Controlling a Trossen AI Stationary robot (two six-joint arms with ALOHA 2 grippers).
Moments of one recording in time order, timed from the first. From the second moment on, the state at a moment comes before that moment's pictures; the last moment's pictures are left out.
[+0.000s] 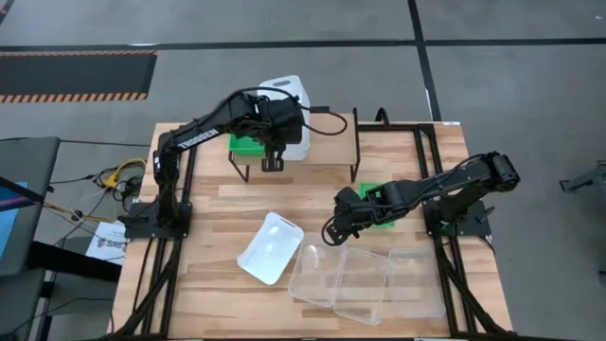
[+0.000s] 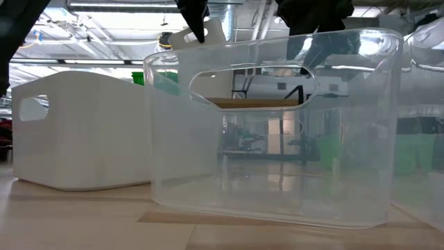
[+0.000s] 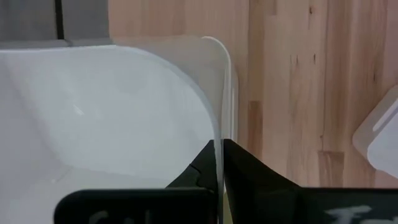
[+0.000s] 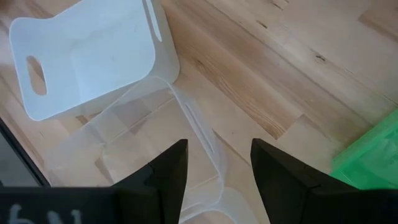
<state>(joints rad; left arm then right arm) 0.26 1.93 2.32 -1.57 -0.24 0.34 0.23 1.54 1.27 -0.81 0.16 1.10</state>
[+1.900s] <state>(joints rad) 0.26 1.90 2.35 -1.57 -0.37 0.37 0.11 1.53 1.41 -0.80 0.18 0.87</state>
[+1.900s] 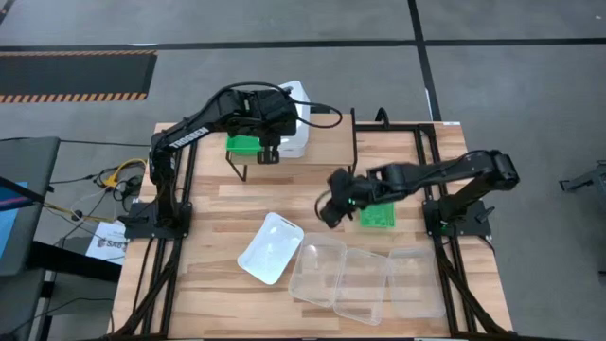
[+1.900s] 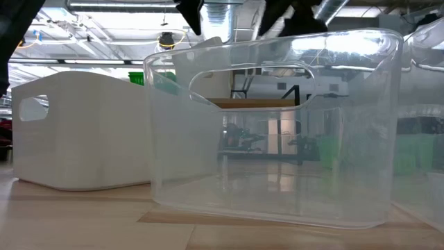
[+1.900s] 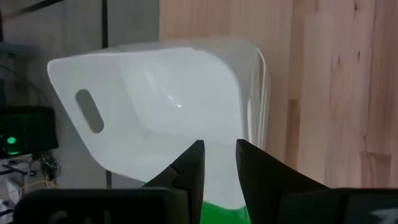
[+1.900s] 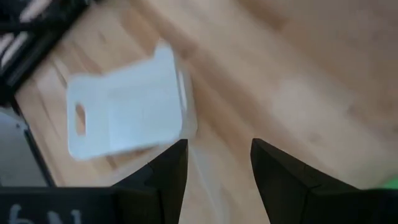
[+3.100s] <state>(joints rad) 0.28 1.75 2.36 -1.51 -0.56 0.17 -0.45 1.72 1.71 -0.56 0.14 0.65</state>
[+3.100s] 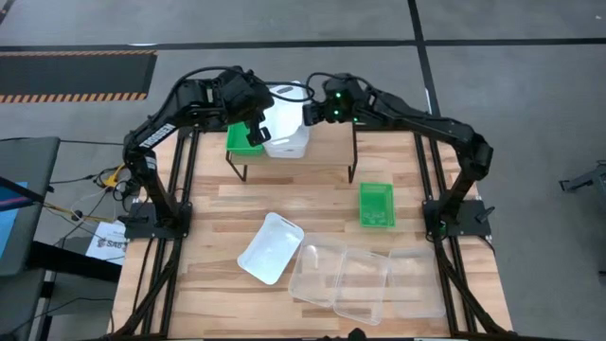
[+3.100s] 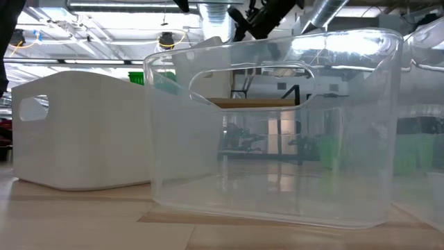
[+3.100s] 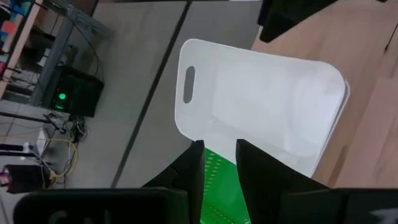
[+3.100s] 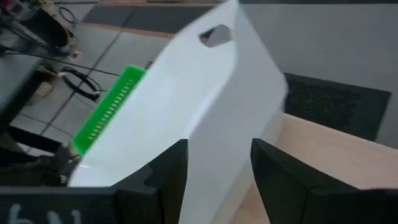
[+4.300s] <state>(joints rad) 0.27 1.68 2.36 -1.57 -0.08 0.06 -0.07 1.51 1.71 -1.54 0.27 0.74</state>
